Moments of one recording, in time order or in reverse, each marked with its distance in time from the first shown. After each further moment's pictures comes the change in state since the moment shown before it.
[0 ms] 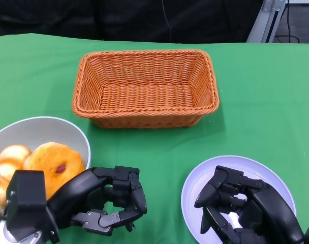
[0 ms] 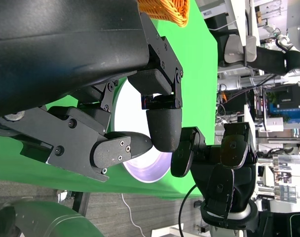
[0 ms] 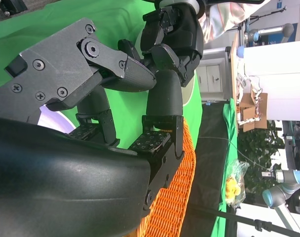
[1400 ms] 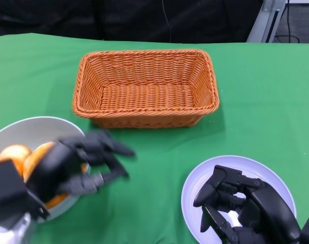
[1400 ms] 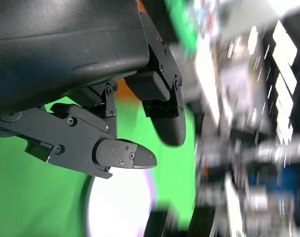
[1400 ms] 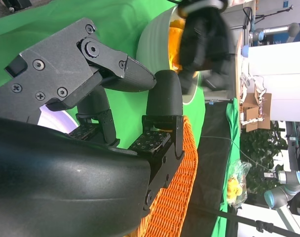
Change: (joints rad) left arm -0.061 -0.051 0.170 0.005 0.022 -0.114 0.256; right arm -0.018 0.001 0.000 0.024 -0.023 -0.009 -0.005
